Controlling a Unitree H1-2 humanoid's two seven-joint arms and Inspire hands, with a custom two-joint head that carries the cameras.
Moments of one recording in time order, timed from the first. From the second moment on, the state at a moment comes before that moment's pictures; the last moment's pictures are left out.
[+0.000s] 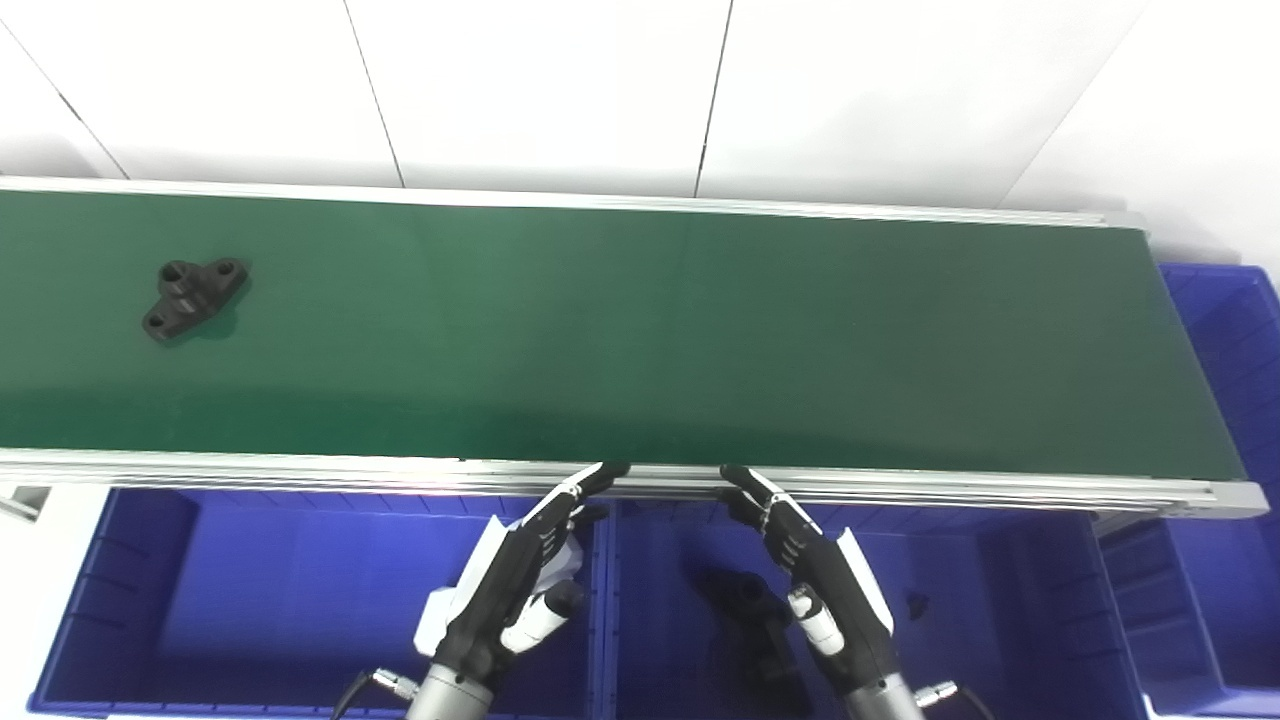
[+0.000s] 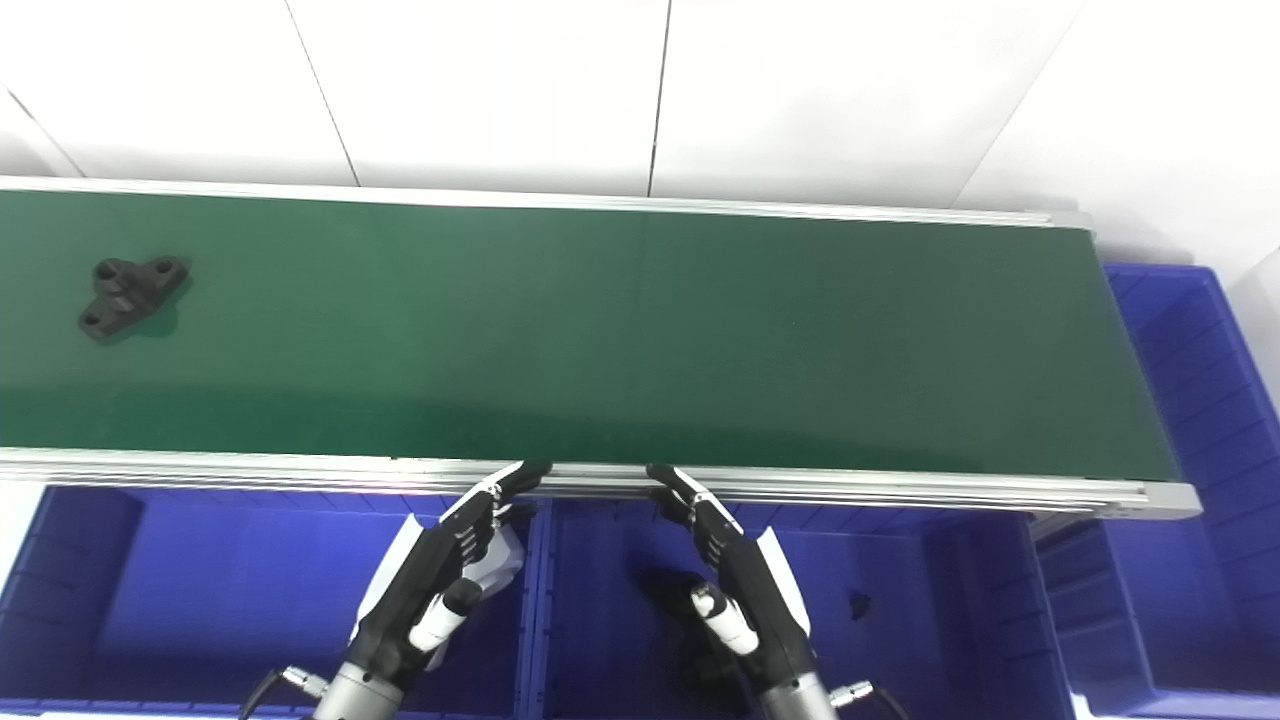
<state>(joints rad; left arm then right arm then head) 0.50 0.02 -0.32 -0.07 0.19 -0.38 -0.06 0.33 -0.13 0.27 0.10 -0.02 -0.41 0.22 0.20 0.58</state>
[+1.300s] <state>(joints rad) 0.44 -0.02 -0.34 0.07 0.23 -0.42 -0.01 0.28 -0.15 0.23 0.19 0.03 -0.43 0.30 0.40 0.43</state>
